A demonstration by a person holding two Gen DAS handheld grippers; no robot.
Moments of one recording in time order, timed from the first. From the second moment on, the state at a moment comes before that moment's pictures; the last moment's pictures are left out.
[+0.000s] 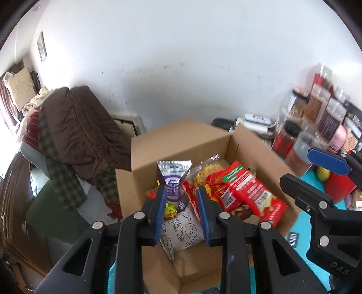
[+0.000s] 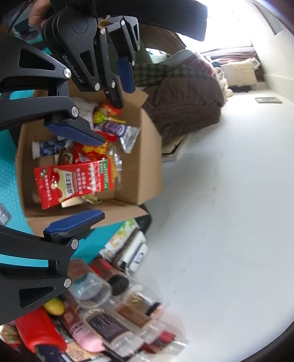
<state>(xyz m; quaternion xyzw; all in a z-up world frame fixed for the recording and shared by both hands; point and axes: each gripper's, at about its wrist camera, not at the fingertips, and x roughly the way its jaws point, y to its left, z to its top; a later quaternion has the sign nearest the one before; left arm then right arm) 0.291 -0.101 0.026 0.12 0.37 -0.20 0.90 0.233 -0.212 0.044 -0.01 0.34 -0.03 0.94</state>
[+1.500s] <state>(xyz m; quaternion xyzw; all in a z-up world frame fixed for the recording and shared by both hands) 0.050 -0.014 0.062 0.06 0.27 -0.17 0.95 0.021 -0.171 0.061 0.00 0.26 0.01 0.97</state>
